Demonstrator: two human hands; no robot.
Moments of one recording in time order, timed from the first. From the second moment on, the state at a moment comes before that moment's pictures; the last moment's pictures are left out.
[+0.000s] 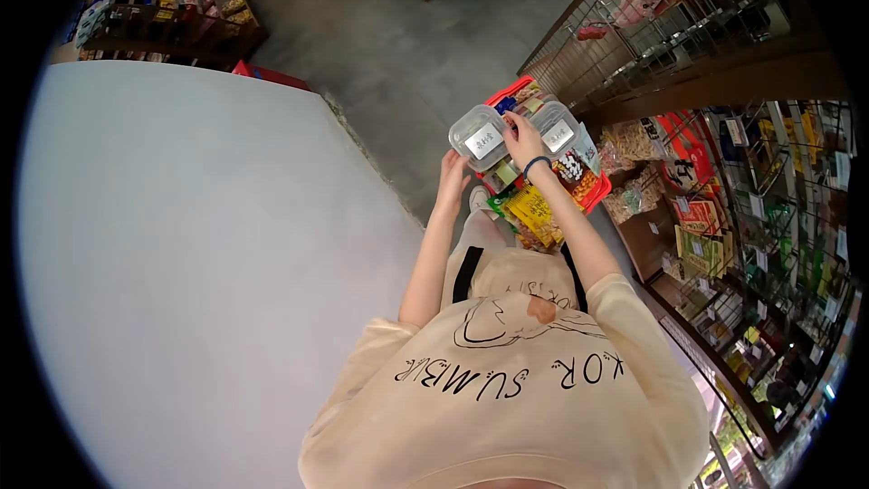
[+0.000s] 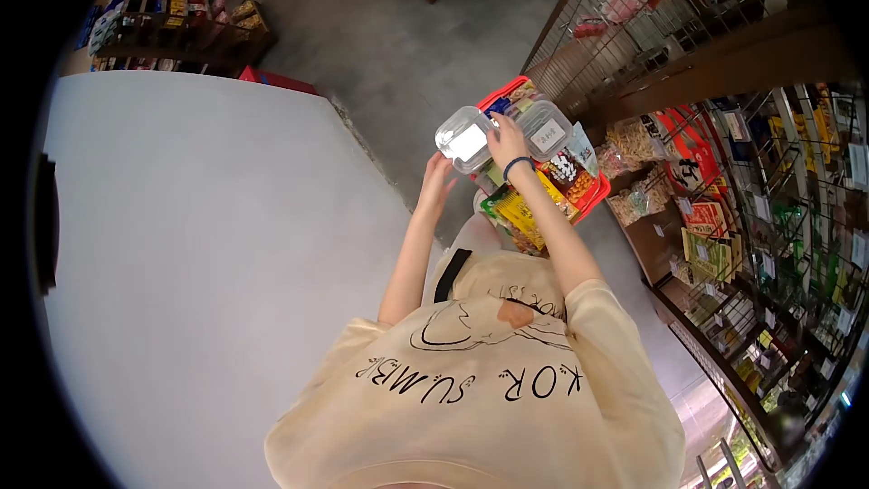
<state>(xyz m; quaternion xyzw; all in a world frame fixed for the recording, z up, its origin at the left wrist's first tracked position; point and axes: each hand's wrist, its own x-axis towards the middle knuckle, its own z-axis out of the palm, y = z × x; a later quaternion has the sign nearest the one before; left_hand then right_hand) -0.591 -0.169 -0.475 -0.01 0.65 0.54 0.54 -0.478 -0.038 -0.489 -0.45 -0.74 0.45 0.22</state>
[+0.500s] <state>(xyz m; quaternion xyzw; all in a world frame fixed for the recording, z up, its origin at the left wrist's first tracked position) -0.602 -0.149 -0.480 -0.04 0.56 0.54 0.62 -0.505 -0.043 -0.497 -0.58 -0.71 0.38 0.11</state>
